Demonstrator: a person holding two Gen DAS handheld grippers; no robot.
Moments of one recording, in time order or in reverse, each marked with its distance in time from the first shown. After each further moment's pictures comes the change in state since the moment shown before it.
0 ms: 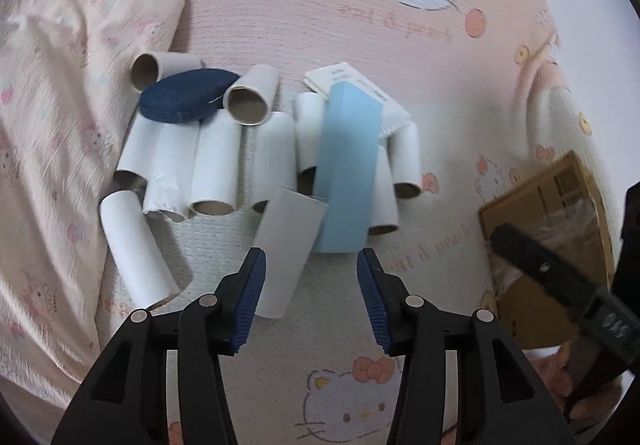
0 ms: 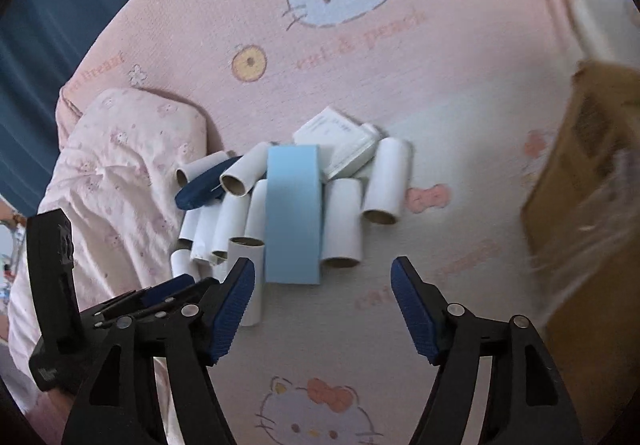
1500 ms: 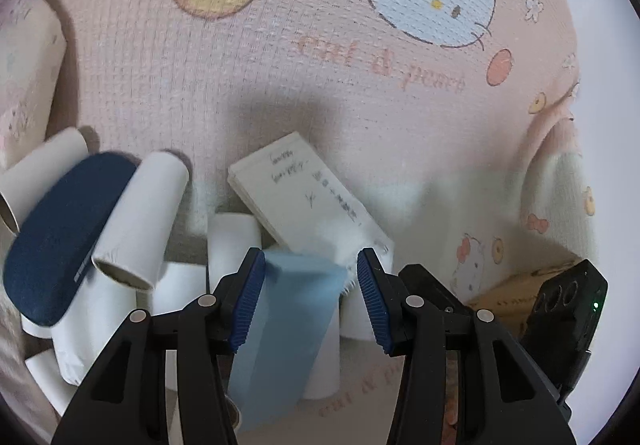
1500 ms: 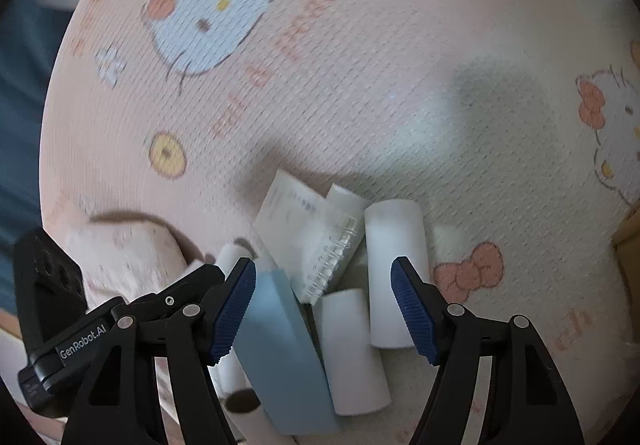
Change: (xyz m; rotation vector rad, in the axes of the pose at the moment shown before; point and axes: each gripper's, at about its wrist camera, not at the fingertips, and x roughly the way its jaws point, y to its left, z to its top) left arm 0.097 -0.046 0.146 -0.051 0.065 -0.114; right arm 0.103 -0.080 0.085 0.449 -0.066 0.123
